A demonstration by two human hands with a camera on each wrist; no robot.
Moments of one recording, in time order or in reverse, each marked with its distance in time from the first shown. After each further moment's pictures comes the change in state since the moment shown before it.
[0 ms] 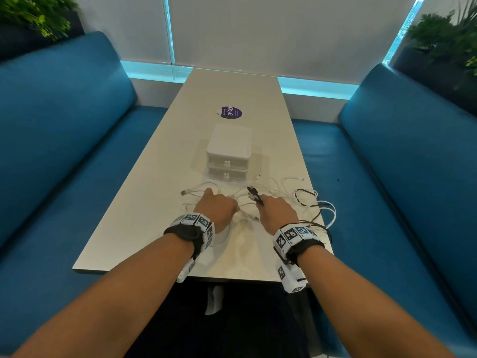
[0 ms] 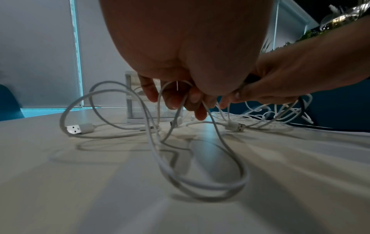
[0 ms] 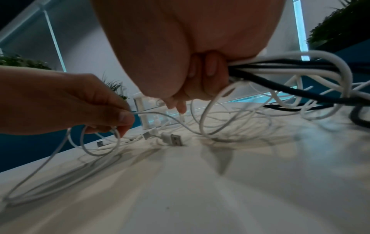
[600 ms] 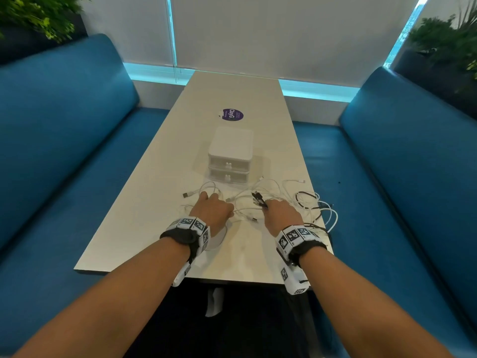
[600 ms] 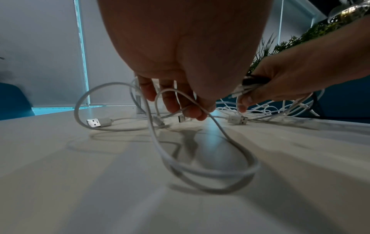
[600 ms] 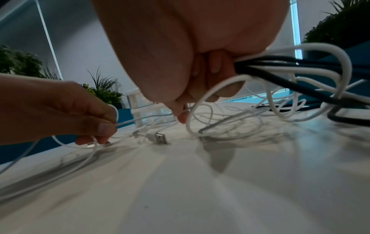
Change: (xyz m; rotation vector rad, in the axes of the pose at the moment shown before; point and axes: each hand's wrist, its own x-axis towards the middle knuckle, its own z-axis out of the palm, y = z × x) left_hand -0.007 -0.011 0.011 0.013 -0.015 -0.021; right_hand -0.002 0.004 -0.005 -0.052 -0.005 0.047
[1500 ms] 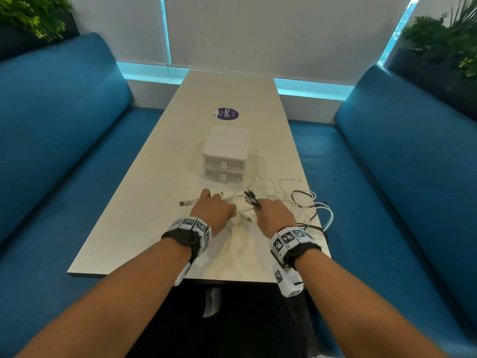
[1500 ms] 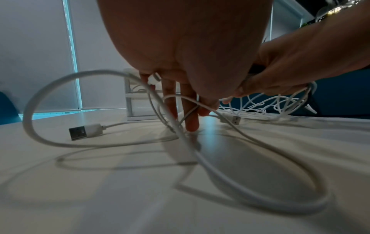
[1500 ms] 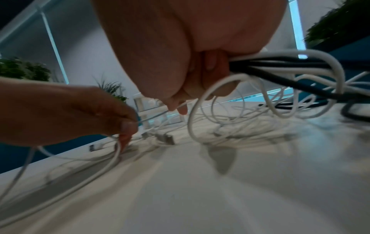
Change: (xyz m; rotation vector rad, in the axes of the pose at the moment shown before) left_hand 0.005 0.010 -0.002 0.047 0.050 0.040; right_hand -0.010 -0.010 -0.005 0.047 0.004 -0.013
